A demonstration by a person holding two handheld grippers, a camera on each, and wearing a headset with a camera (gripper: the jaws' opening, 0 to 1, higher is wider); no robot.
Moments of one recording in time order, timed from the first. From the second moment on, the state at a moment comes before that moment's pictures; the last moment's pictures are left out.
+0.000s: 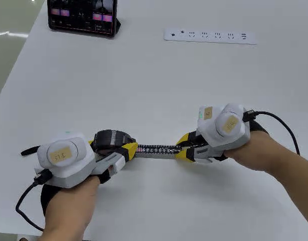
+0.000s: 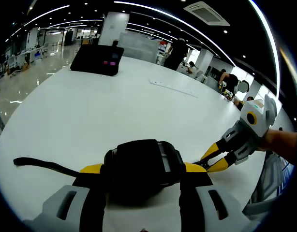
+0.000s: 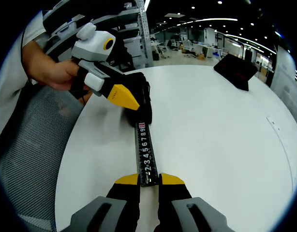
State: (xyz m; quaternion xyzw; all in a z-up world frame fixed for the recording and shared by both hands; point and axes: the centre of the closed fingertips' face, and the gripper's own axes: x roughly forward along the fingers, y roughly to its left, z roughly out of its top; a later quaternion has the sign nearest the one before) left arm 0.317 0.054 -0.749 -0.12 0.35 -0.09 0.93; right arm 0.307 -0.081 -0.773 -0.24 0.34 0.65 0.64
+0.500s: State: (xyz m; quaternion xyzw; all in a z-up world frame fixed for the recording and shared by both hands) left arm 0.317 0.053 -0.749 -0.12 0.35 -0.09 0.92; right arm 0.303 -0.054 -0.773 -0.22 0.33 0.66 0.64
